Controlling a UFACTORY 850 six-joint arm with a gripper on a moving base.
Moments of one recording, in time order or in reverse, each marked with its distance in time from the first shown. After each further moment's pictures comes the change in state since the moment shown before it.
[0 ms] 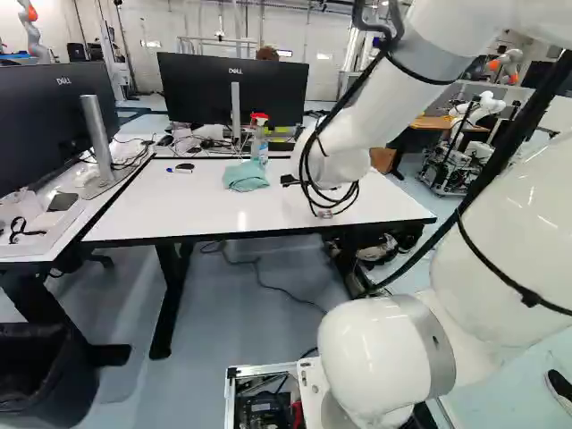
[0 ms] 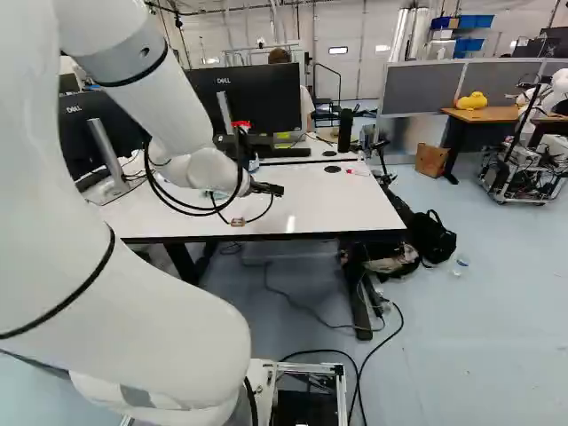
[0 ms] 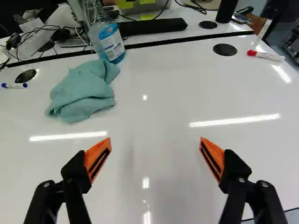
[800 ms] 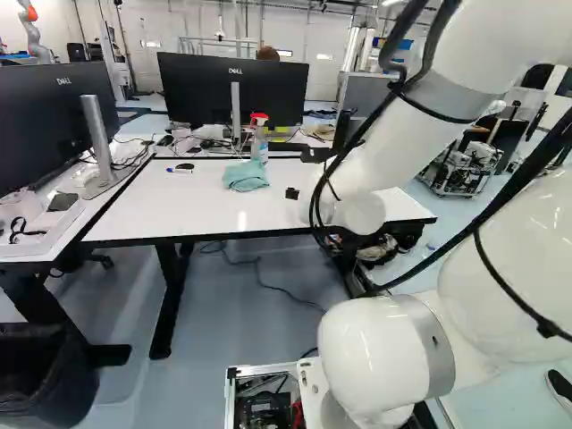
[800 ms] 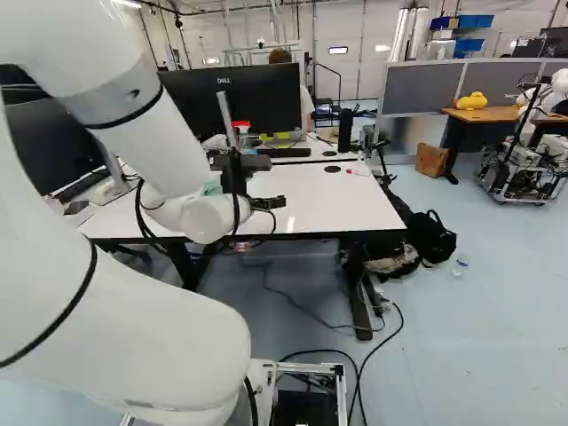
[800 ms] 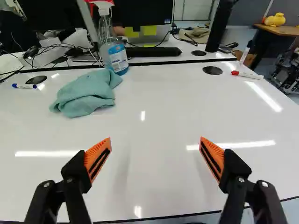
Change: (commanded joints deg) arm -1.4 4.4 12.5 -3.9 19.2 0.0
